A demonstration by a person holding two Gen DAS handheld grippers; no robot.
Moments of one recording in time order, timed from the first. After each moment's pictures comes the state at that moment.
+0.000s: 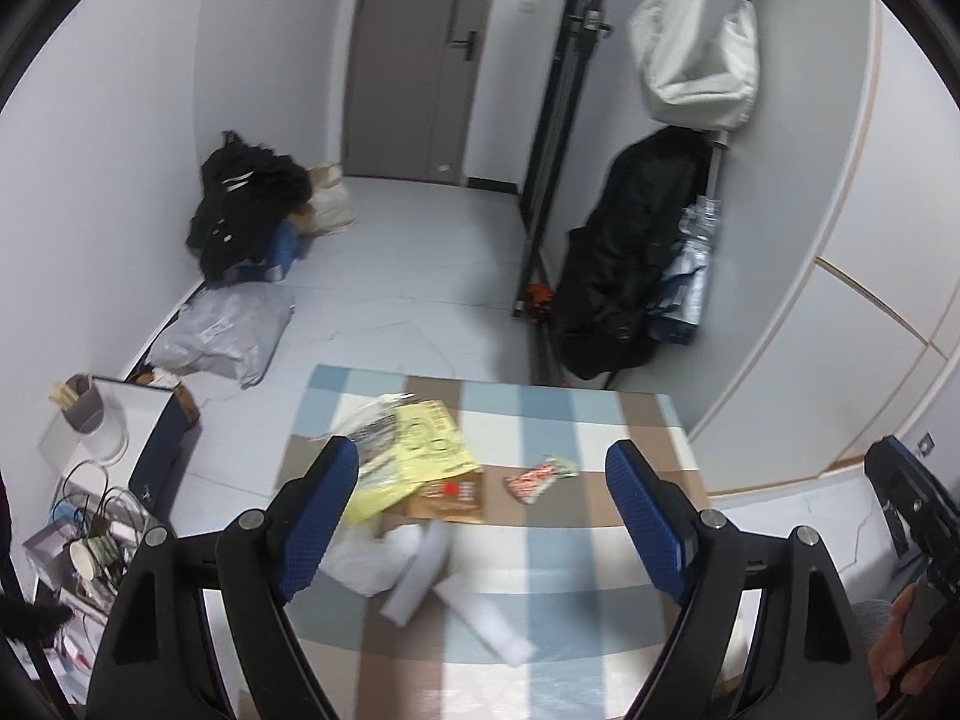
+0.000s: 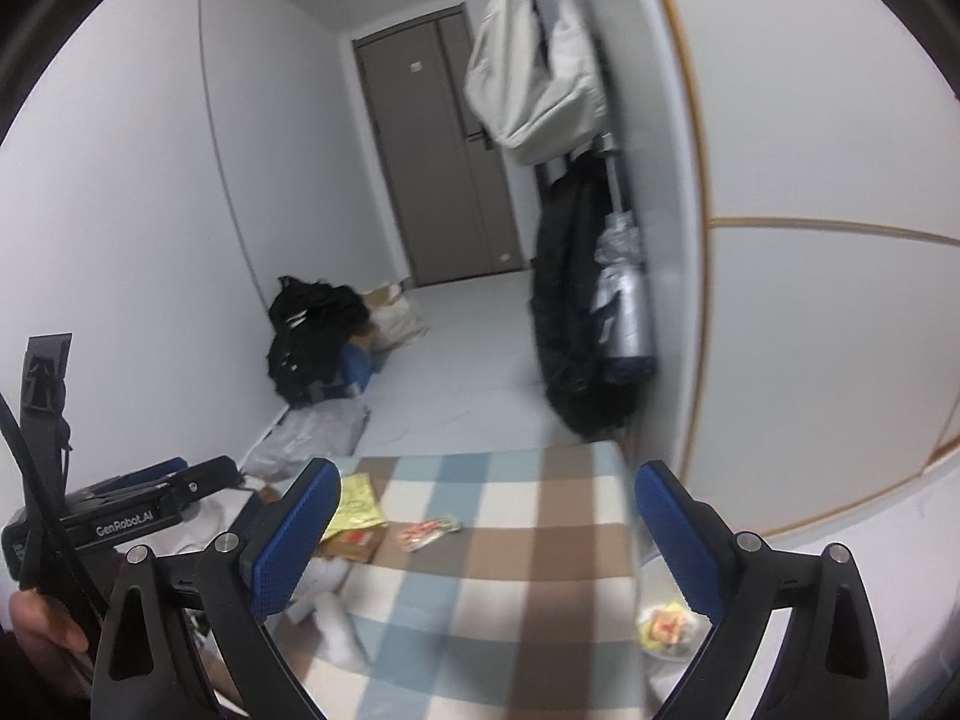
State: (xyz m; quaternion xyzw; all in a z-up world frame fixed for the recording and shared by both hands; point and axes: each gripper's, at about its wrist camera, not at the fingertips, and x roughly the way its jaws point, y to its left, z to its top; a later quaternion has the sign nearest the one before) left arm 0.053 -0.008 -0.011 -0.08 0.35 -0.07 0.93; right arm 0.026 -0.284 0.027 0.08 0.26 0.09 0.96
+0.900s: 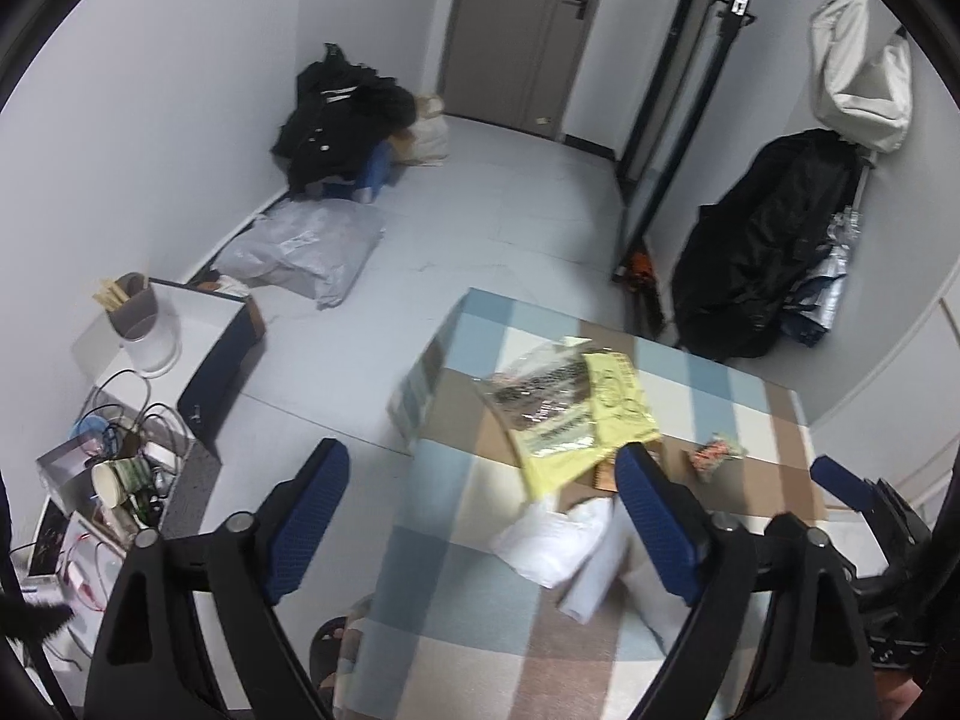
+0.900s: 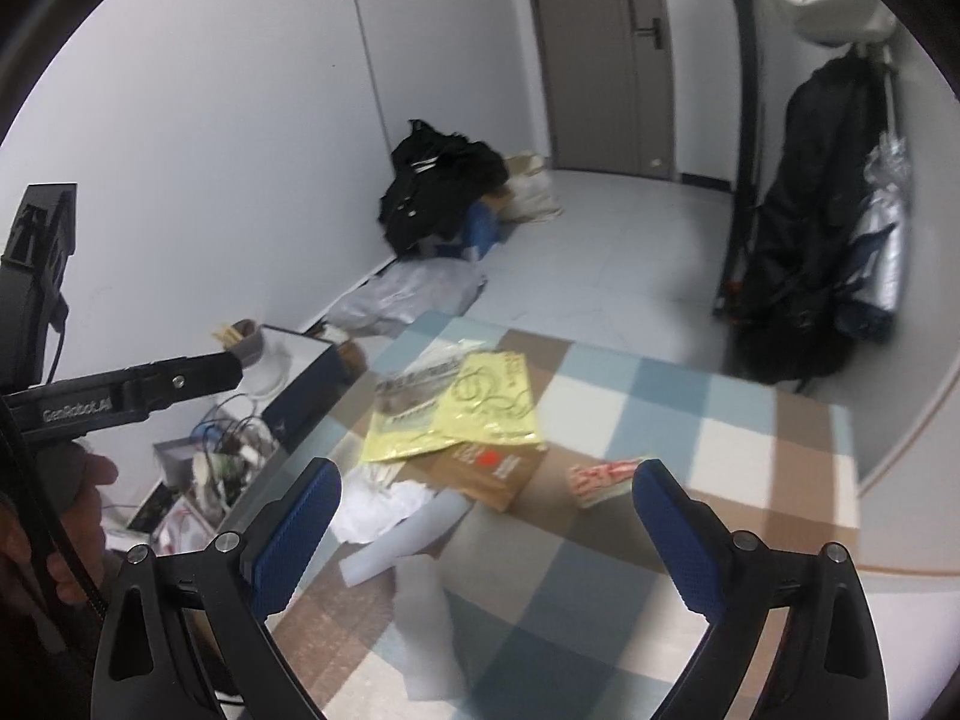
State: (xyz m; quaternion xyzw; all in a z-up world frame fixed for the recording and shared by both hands) left arm 0.073 0.091 -0.074 -0.12 0.41 0.01 0.90; right arm 0.104 -0.140 -0.079 -0.02 0.37 0.26 0.89
